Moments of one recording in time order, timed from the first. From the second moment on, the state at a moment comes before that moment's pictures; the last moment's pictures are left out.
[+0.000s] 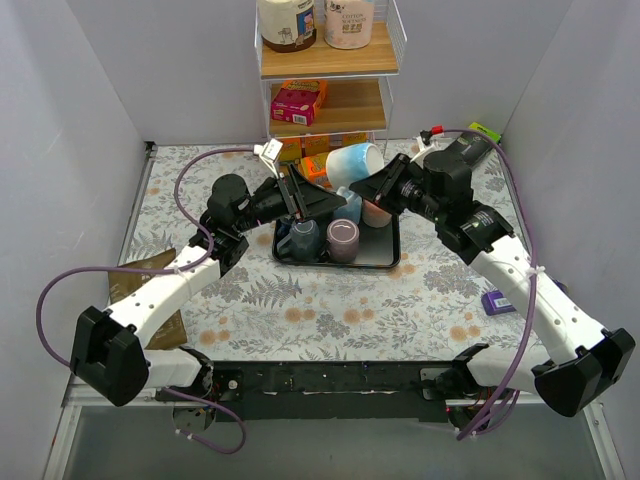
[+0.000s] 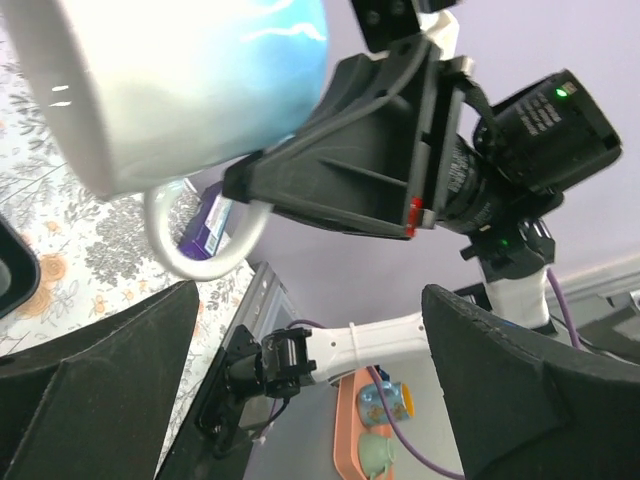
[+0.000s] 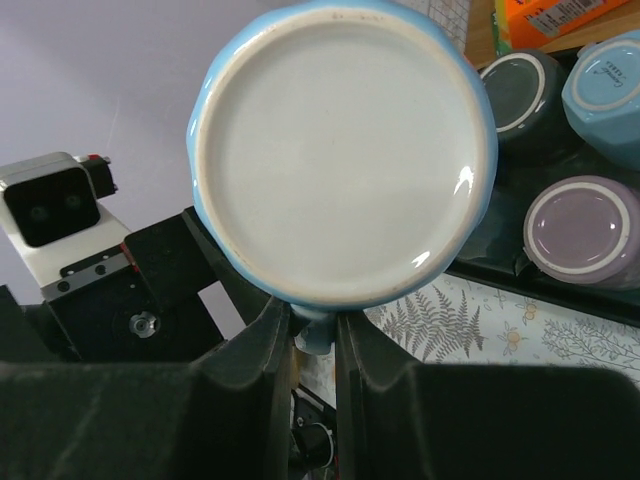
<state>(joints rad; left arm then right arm) -0.55 1.28 0.98 0.45 0.66 -1.11 0.60 1.20 1.27 -0.36 -0.13 0.97</state>
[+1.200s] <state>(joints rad) -0.55 1.44 1.02 0.87 0.72 -1.36 0.49 1.13 1.15 0.05 -0.50 0.99</state>
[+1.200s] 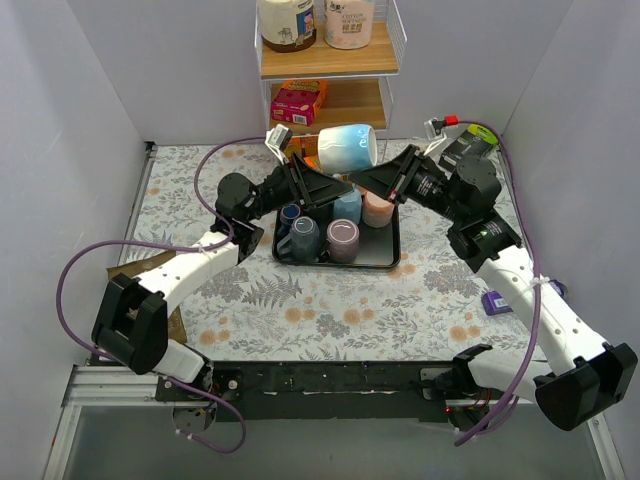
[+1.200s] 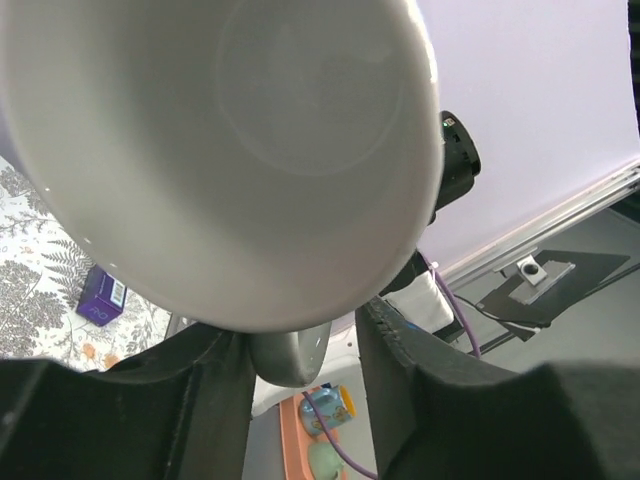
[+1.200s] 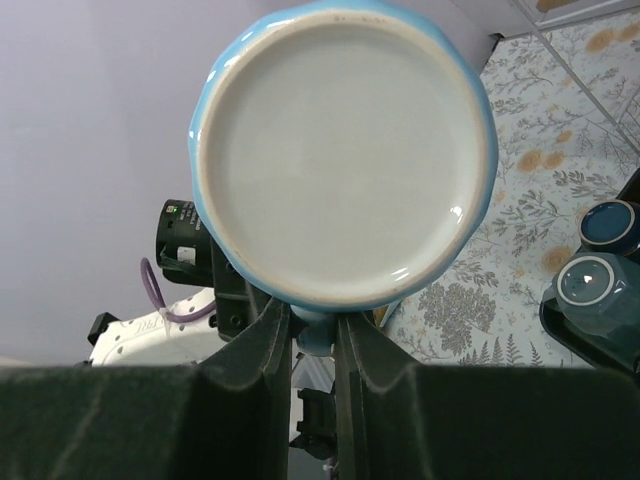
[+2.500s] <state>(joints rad) -0.50 1.37 1.18 -0.06 0.21 -0.95 0.41 1.12 1.03 -0.05 -0.51 0.89</state>
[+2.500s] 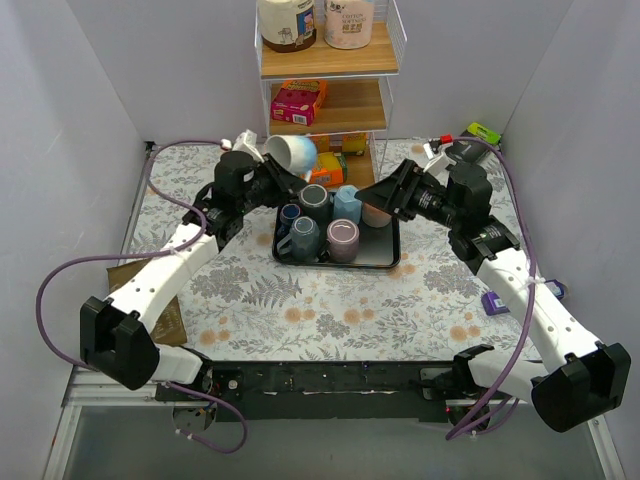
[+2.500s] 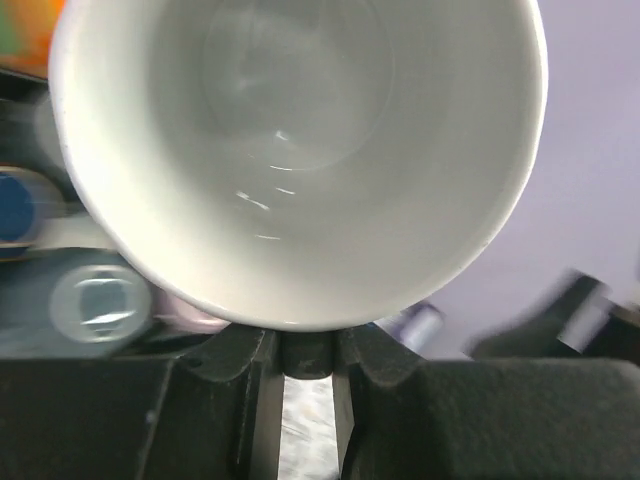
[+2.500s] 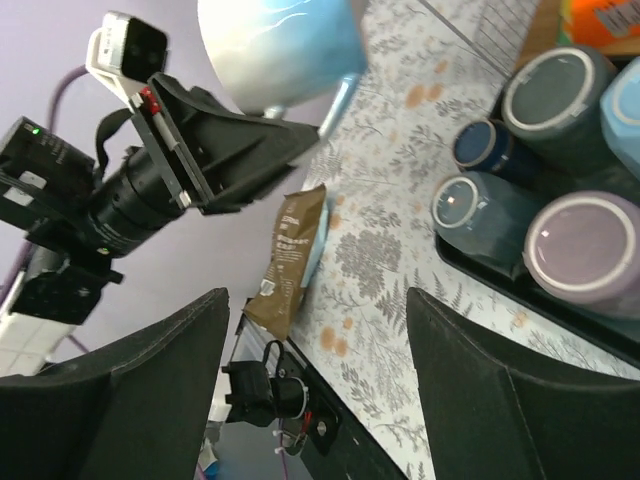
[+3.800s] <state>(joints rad) 0.16 1.69 1.04 -0.31 -0.22 -0.44 0.33 1.16 1.03 -0.30 -0.49 0.82</state>
